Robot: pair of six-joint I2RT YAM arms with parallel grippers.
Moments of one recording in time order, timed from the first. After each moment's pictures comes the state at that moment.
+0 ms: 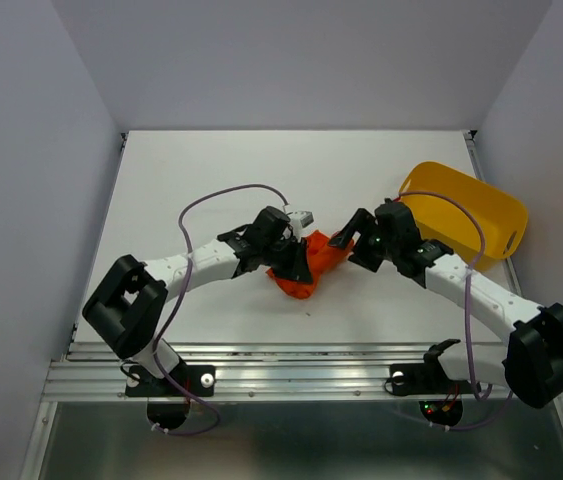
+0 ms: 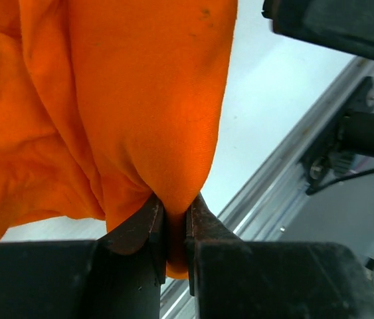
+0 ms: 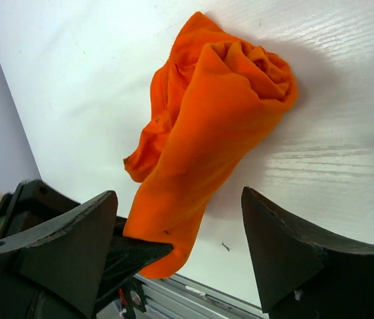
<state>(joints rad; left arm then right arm) -0.78 1.55 0.93 -0.20 0.38 -0.50 0.50 1.23 0.76 -0.24 -0.10 1.01</state>
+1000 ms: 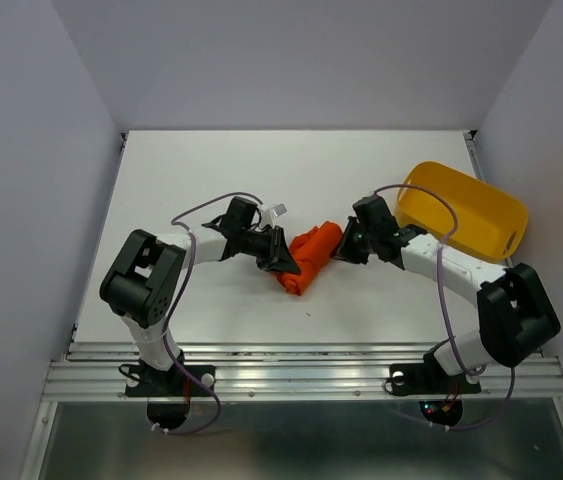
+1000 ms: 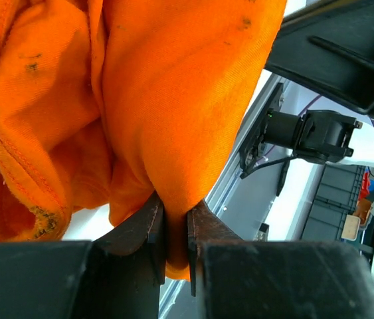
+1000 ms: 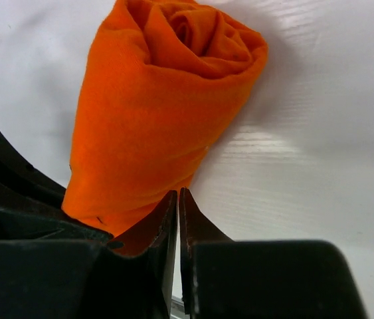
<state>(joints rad) -0.50 1.74 0.89 -0.03 0.86 -0.63 0.52 1.42 0.87 -0.31 -0.09 0.89</state>
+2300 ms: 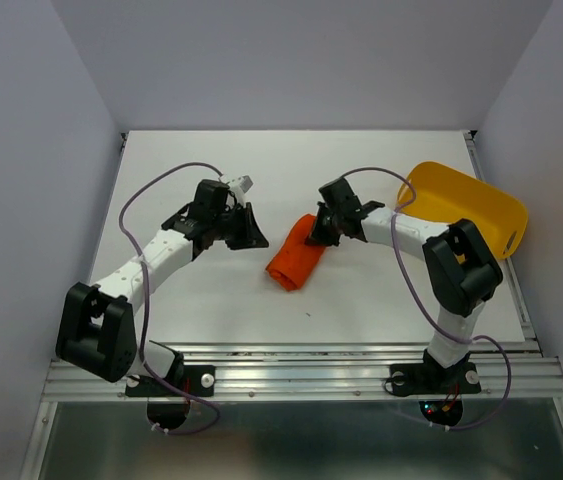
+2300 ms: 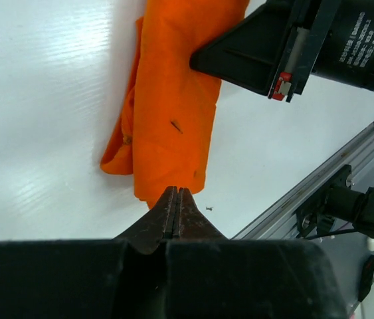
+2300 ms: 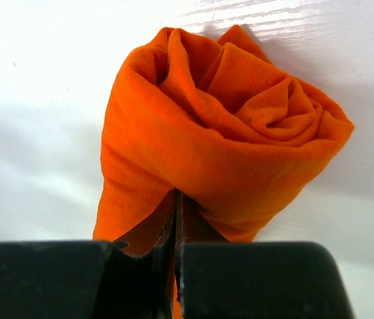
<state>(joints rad) -0.40 1.39 0.96 -0.35 0.44 -0.49 0.57 1.84 1.20 -0.27 -0.06 0.87</state>
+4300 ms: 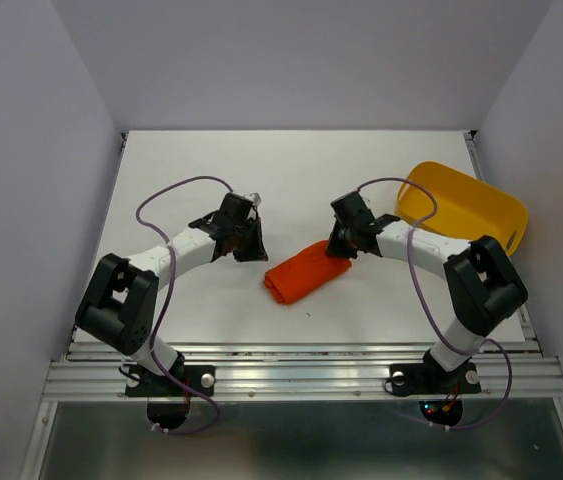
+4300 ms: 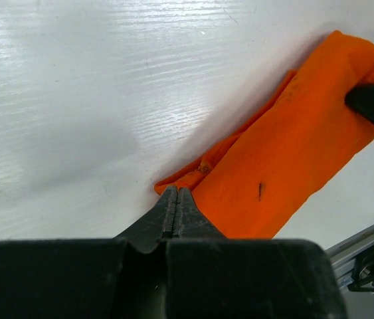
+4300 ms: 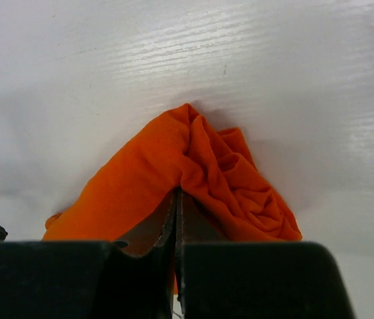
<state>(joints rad) -0.51 1.54 0.91 -0.30 0.18 -0.55 0.58 1.69 1.03 -0.31 0.10 0.85</state>
